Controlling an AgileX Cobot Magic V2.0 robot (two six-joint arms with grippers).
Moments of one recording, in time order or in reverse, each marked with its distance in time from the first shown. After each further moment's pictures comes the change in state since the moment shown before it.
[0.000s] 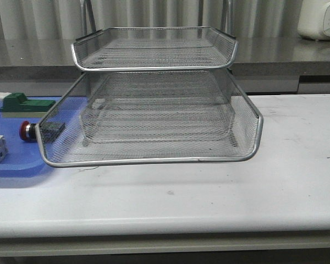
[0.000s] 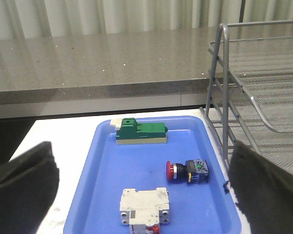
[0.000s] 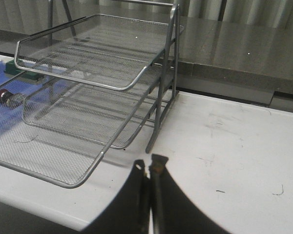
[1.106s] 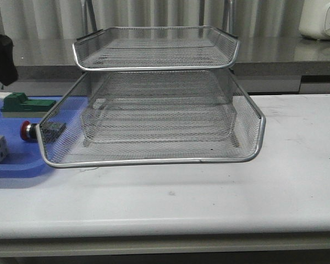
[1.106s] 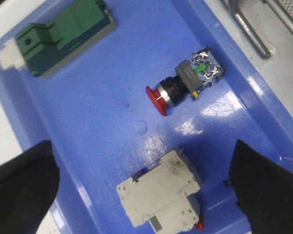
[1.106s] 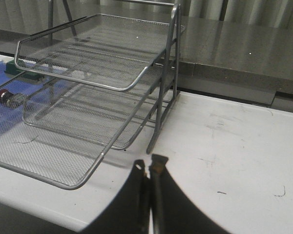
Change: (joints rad) left arm -0.042 1.301 -1.067 -0.076 0.681 0.608; right arm 0.000 0.000 0.000 0.000 0.000 0.000
